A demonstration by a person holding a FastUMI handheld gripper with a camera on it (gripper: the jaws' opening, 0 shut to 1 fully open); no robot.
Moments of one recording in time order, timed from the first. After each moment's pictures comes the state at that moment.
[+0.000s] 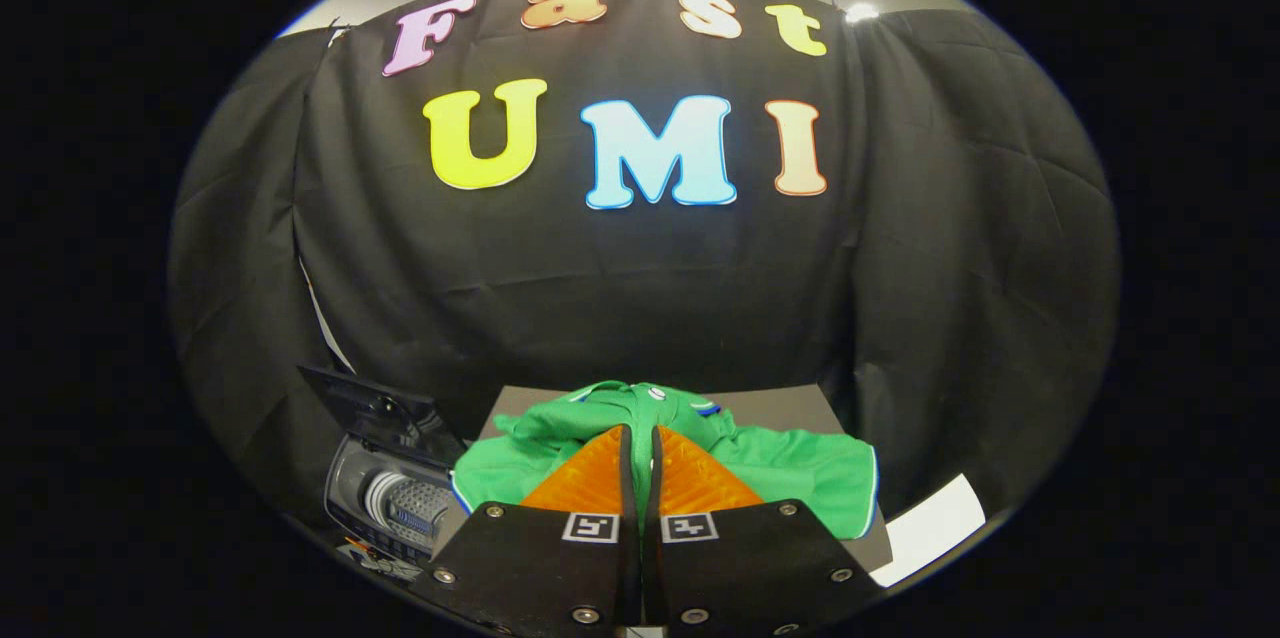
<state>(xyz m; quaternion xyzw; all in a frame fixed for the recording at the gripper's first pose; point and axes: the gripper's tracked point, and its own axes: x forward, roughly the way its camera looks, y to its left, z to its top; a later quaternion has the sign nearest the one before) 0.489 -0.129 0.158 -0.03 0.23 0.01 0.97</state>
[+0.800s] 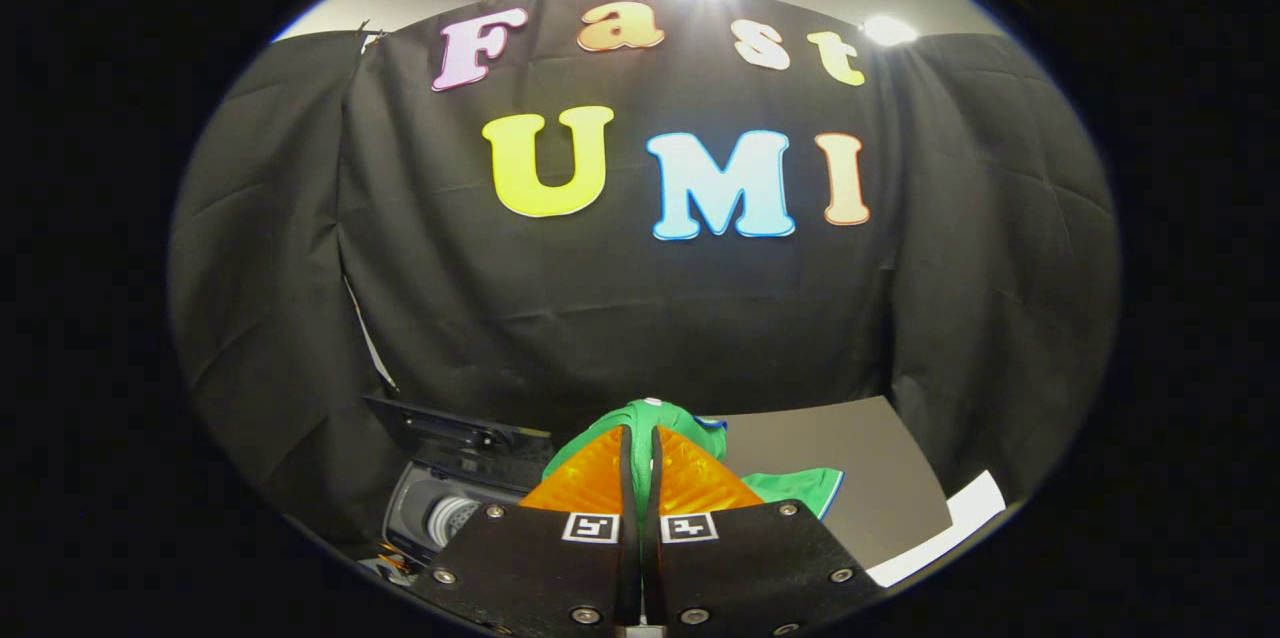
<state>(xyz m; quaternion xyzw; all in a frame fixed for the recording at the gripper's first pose) 0.465 0.012 0.186 -0.02 0.21 0.05 0.98</state>
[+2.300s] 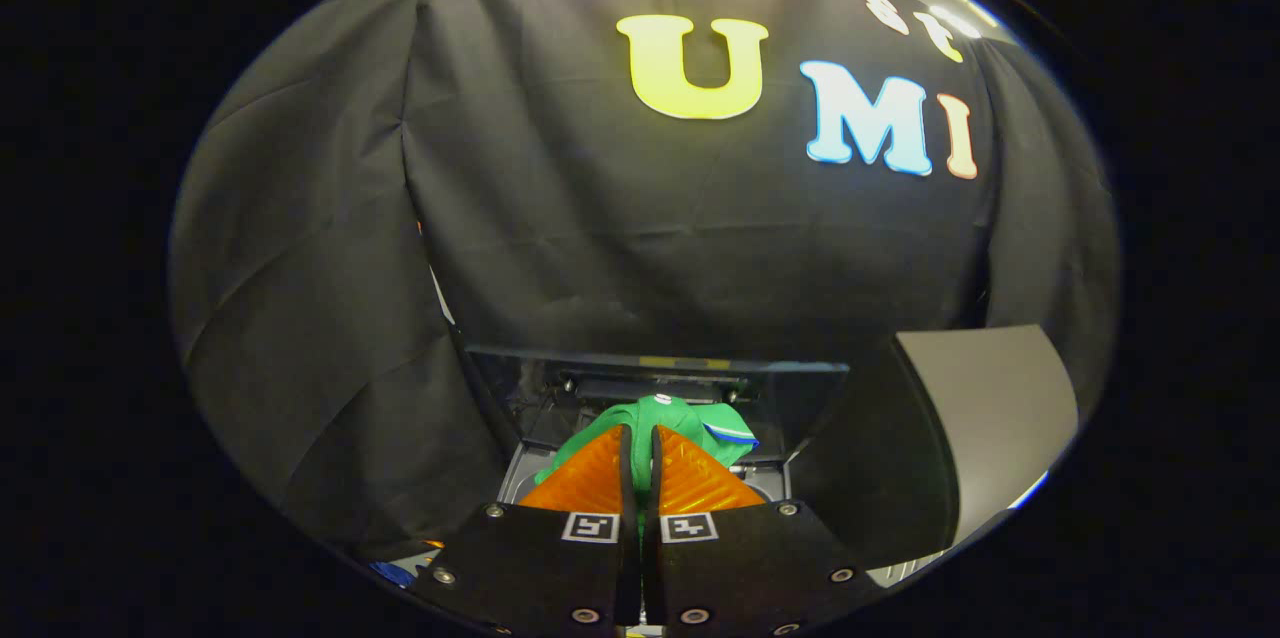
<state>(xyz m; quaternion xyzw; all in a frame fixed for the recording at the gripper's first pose) 0.480 0.284 0.013 -0.04 0.30 0.08 0.95</state>
